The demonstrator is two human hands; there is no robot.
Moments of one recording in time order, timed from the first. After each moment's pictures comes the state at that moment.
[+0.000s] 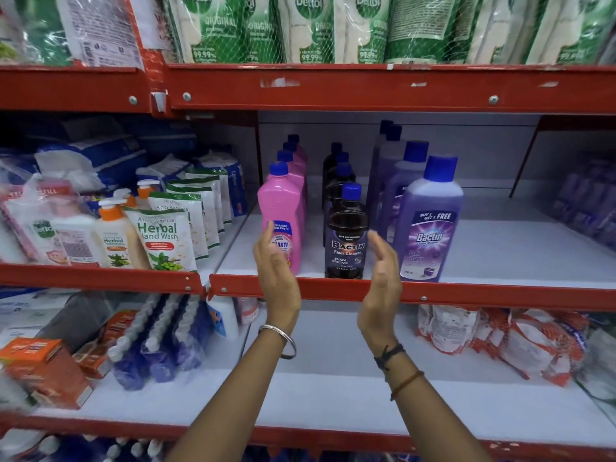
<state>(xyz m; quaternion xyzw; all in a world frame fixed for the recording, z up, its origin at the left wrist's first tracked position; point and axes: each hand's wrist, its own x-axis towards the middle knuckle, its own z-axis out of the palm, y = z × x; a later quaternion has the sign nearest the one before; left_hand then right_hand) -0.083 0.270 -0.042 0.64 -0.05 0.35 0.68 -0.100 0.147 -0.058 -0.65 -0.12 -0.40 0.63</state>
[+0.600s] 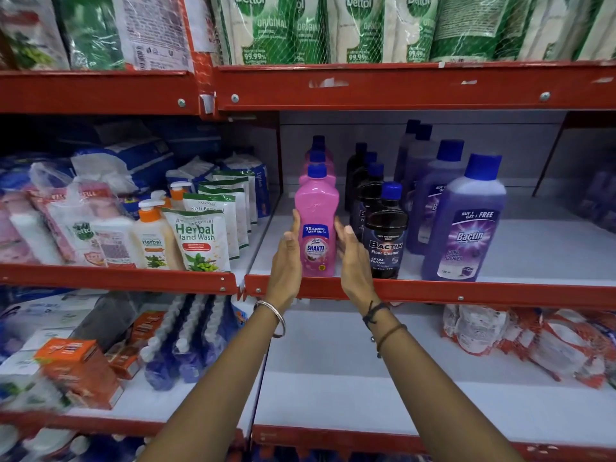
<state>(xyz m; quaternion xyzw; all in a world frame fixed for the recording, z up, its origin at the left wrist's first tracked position) -0.059 0.342 -0.034 0.73 -0.14 0.16 0.65 -0.062 0.226 -0.025 -0.68 -0.11 -0.15 0.71</state>
